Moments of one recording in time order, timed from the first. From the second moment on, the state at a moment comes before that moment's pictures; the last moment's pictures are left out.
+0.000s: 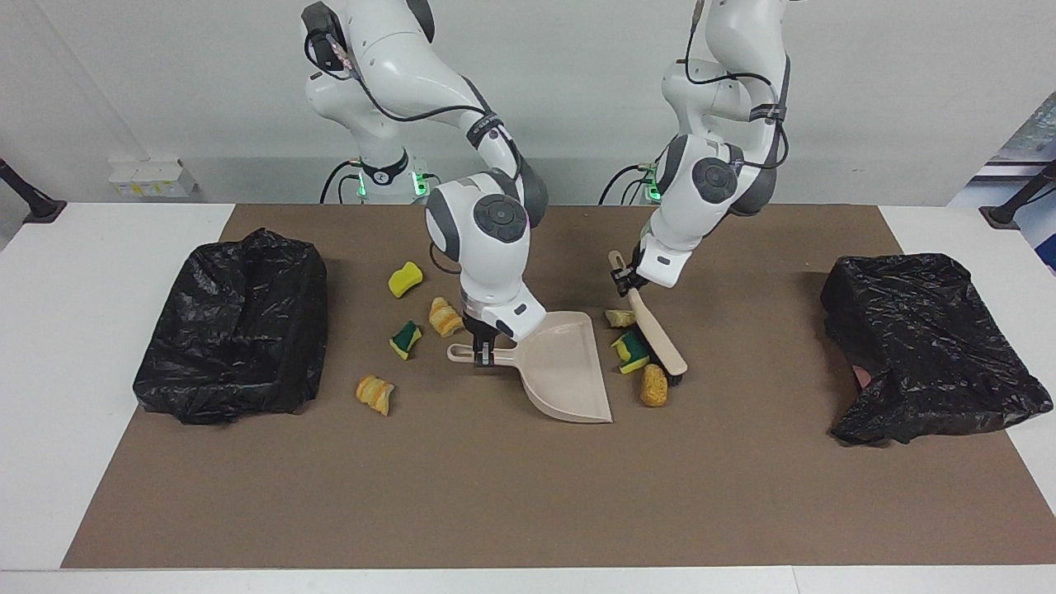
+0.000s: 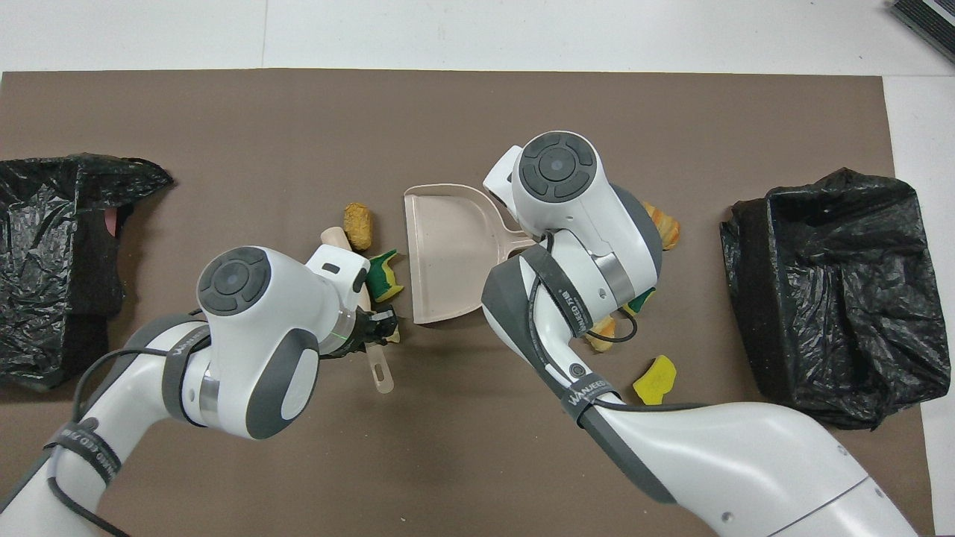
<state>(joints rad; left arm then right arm) -0.50 0.09 -0.01 -2.16 -0.30 2.19 -0.64 0.46 0.50 -0.01 -1.51 -0.16 1.99 -1.11</state>
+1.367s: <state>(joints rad) -0.60 0.01 0.01 -2.12 -0.30 1.94 -1.24 0.45 0.51 -0.01 -1.51 -0.16 2.00 -1.12</state>
